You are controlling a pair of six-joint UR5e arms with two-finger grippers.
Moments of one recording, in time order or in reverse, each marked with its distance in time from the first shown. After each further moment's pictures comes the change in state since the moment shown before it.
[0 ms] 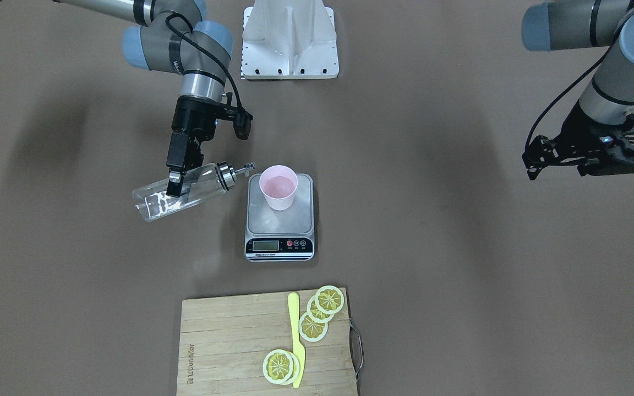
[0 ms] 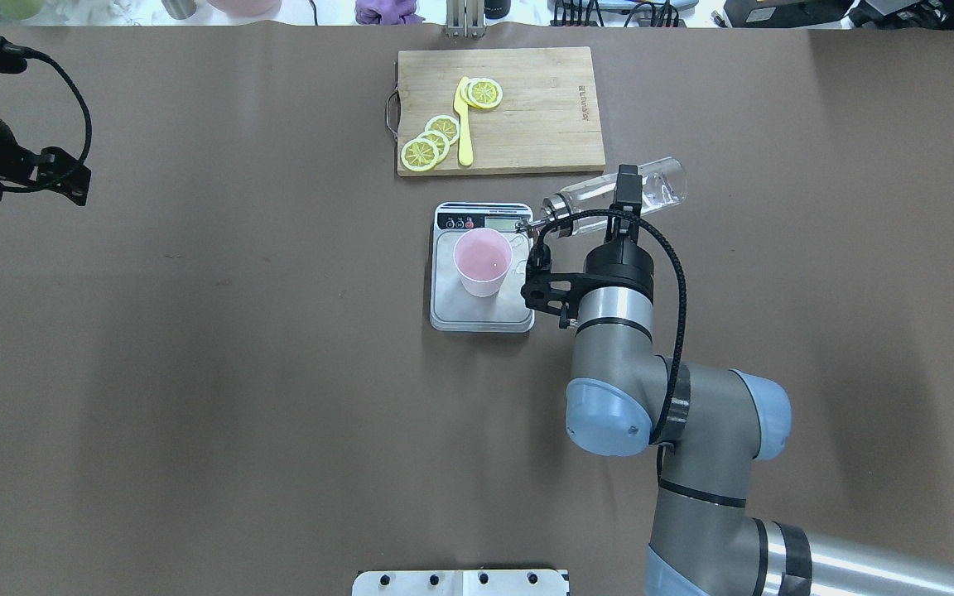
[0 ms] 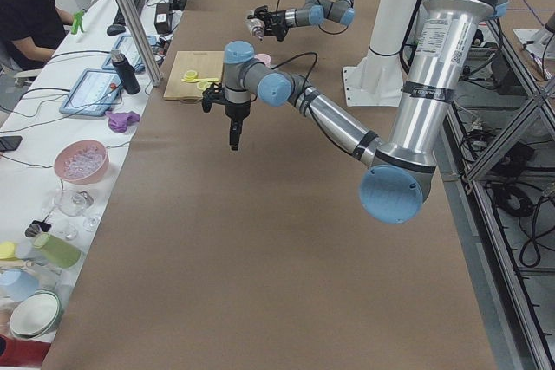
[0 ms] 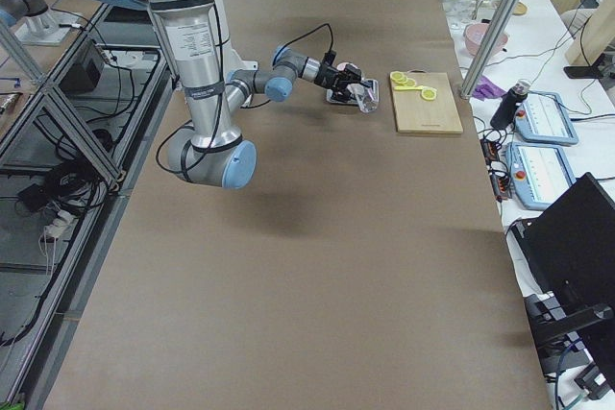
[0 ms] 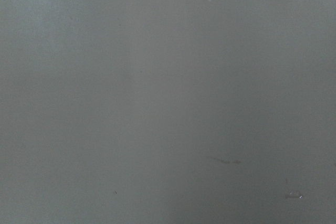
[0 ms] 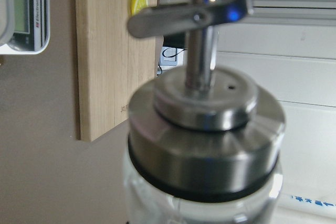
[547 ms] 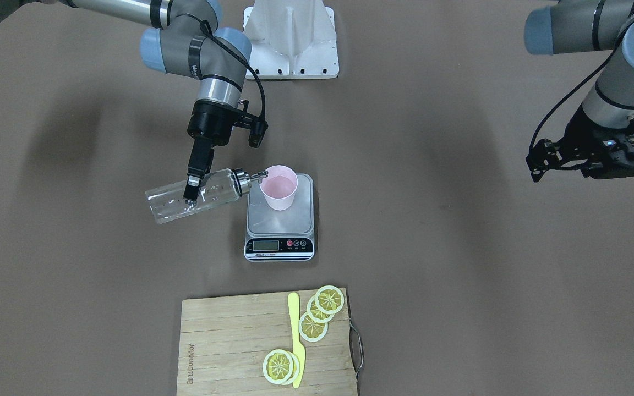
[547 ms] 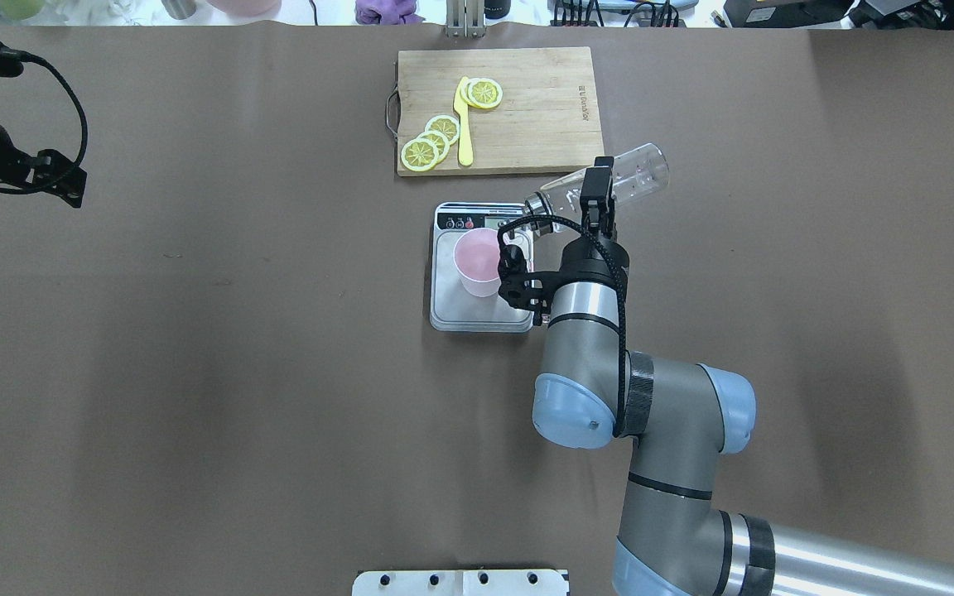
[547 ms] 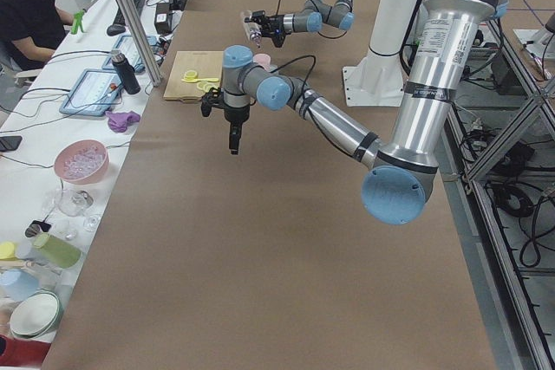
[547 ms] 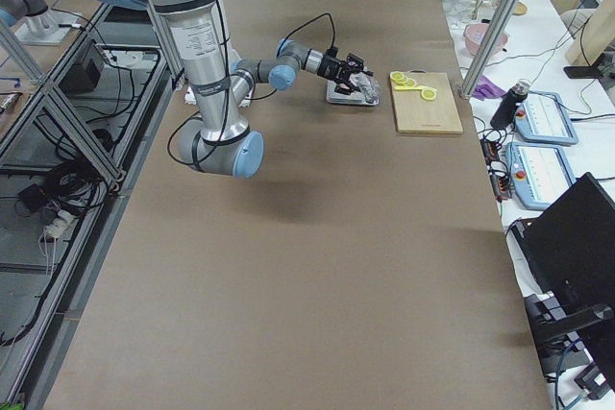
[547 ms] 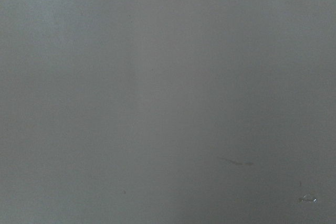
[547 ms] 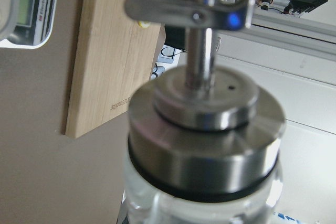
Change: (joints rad) left arm -0.002 0.005 0.014 -0.005 0.000 0.000; right arm 0.000 0.059 -0.059 -0.046 -0.061 -0.135
